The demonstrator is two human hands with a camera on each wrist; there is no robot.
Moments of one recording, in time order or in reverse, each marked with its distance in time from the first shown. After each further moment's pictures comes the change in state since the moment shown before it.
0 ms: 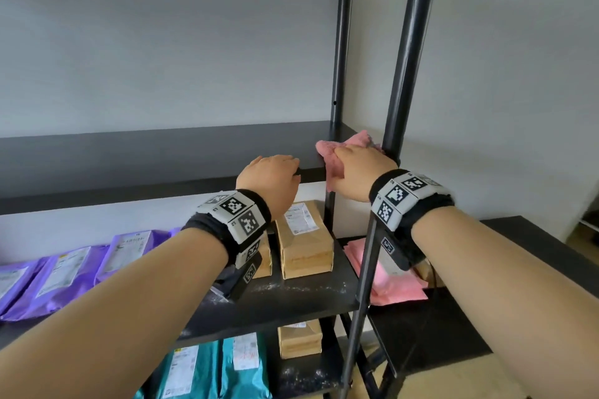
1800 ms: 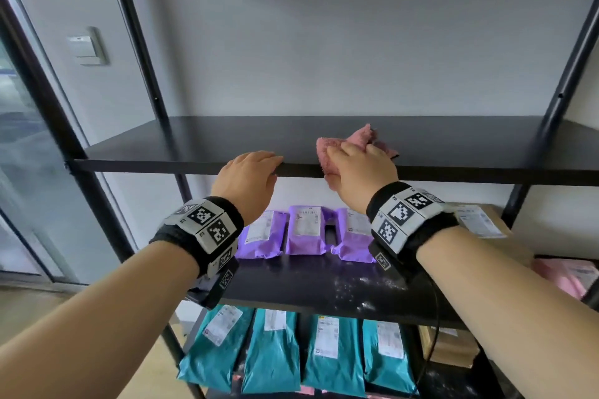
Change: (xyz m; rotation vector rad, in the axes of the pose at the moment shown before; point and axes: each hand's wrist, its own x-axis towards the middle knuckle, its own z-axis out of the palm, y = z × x) left_hand -0.195 -0.320 -0.068 0.103 0.142 -0.315; right_hand 0.017 -0.354 0.032 -0.019 0.117 -0.324
